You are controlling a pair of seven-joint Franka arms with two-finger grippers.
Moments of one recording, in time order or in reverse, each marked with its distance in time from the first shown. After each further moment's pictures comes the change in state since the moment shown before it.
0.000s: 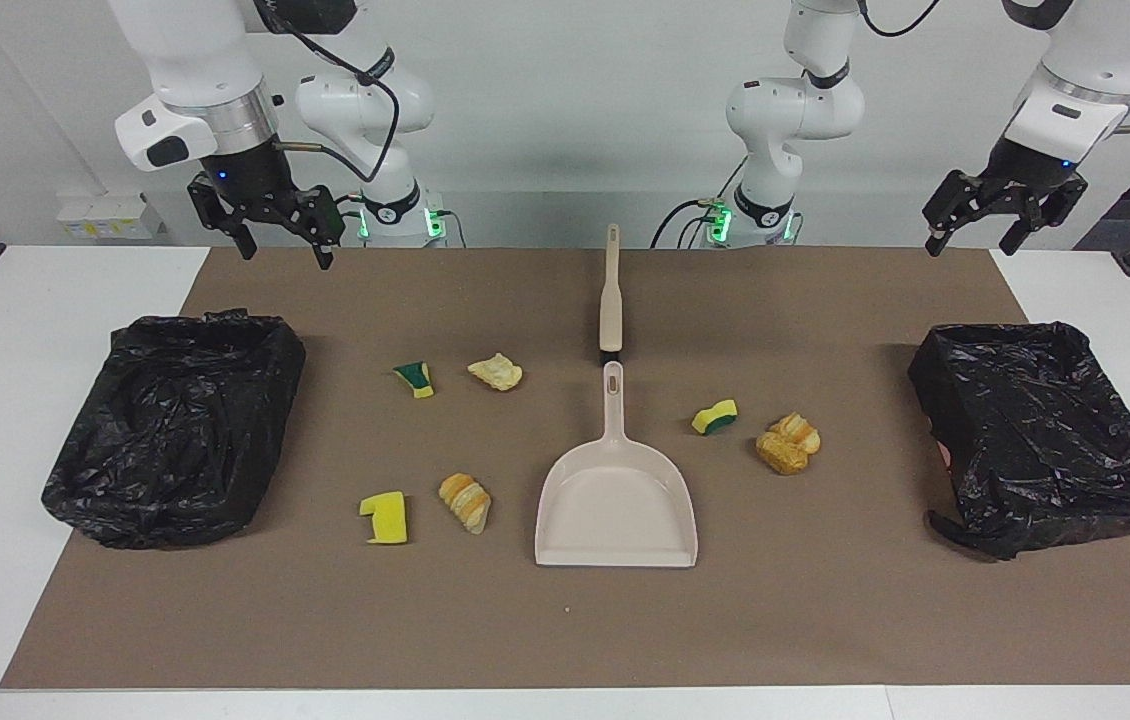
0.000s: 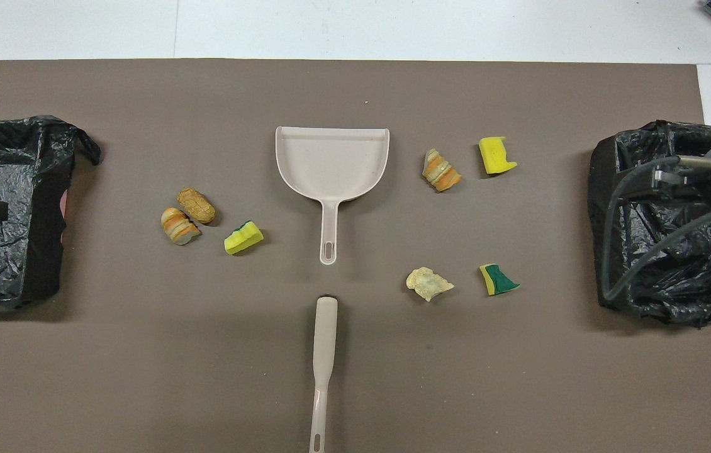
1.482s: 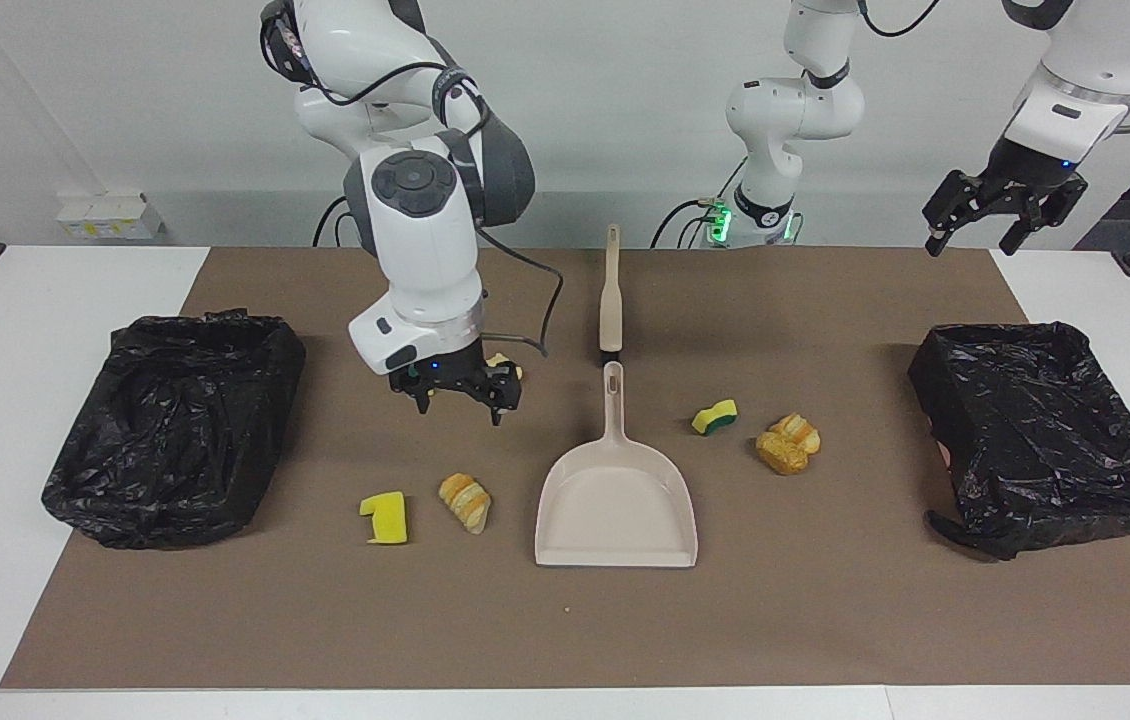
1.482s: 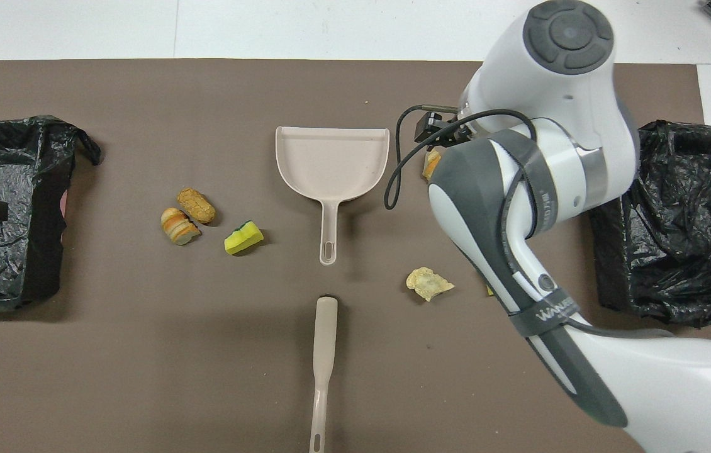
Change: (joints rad) left arm 0.000 0.000 0.000 0.000 0.000 0.000 0.000; right arm 0.296 0.491 -0.001 0.278 -0.047 0.252 0.313
